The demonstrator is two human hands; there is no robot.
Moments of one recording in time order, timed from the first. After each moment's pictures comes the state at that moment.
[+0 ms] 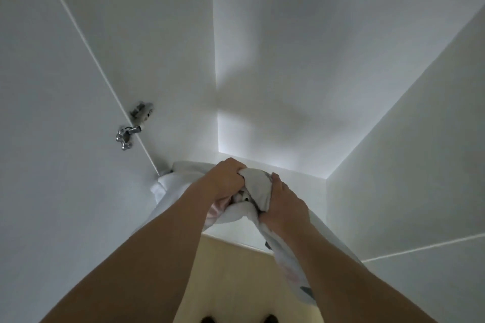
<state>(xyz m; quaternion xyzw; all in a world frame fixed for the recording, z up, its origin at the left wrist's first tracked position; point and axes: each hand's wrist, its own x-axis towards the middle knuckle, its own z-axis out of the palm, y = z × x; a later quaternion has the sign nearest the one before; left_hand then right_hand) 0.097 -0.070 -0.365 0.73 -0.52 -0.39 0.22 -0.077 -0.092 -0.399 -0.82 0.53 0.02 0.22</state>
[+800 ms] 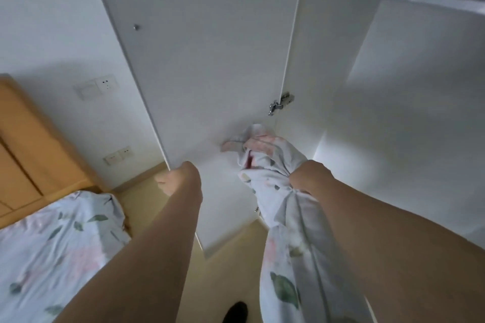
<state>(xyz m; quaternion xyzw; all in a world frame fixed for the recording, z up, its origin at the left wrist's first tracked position) 0.112 0.264 -0.306 0.71 0.35 -0.06 0.61 -0.005 0.038 -0.291 -0.88 0.42 0.12 0.17</state>
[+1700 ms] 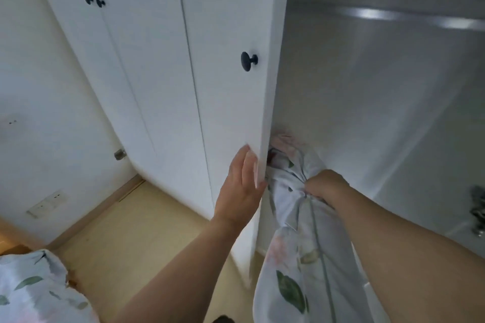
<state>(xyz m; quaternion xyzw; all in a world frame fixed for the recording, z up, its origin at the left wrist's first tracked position) -0.063 0.140 -0.319 0.76 -0.52 0.16 0.35 -0.180 -0.042 -0.297 -0.77 0.57 0.05 0.27</state>
